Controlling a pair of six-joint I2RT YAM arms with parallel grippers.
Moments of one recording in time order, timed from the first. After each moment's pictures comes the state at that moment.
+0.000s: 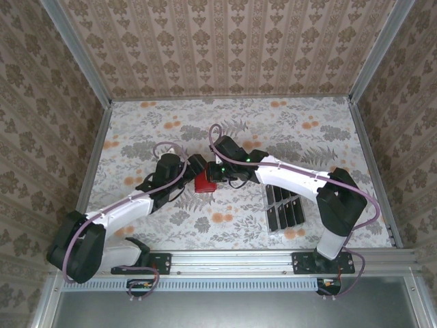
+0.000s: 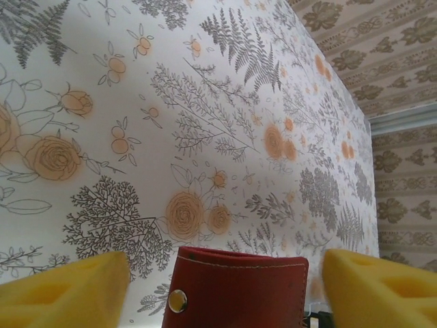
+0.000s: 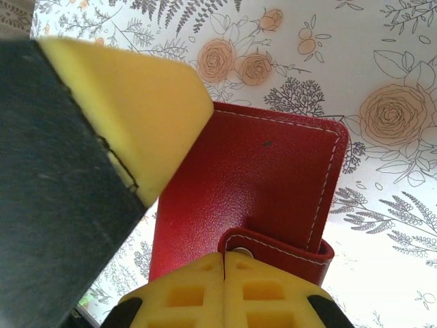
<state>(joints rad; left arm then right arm) -0.59 1.23 0.53 0.18 0.04 -1.05 0.82 1.73 1.30 -0.43 -0.14 0.69</state>
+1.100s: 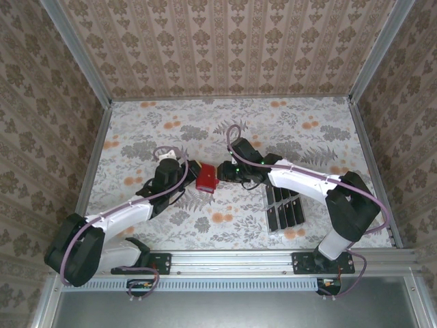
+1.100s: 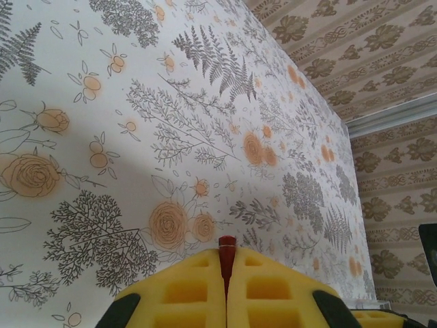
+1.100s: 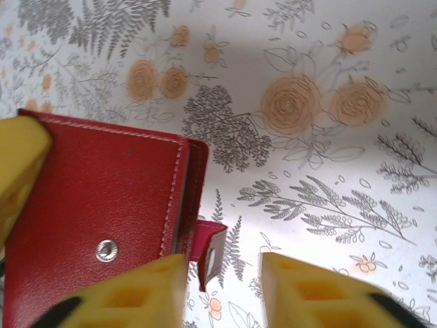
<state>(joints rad) -0.61 1.20 0.47 0.31 0.01 -1.01 0.73 1.64 1.11 -0.34 -0.13 0.76</state>
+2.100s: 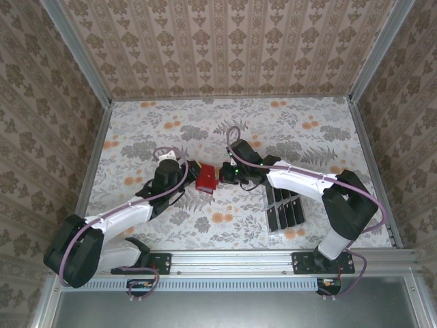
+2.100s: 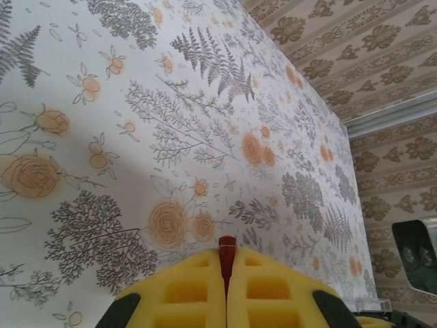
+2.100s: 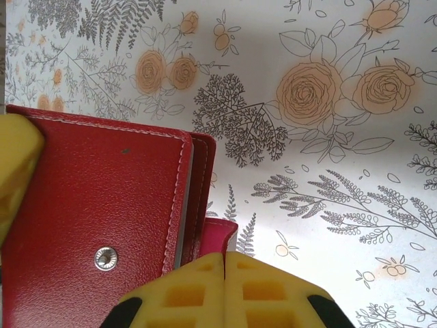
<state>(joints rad) -0.62 1.19 0.45 0.31 0.00 -1.00 0.73 1.66 1.09 -0.29 -0.17 0.79</state>
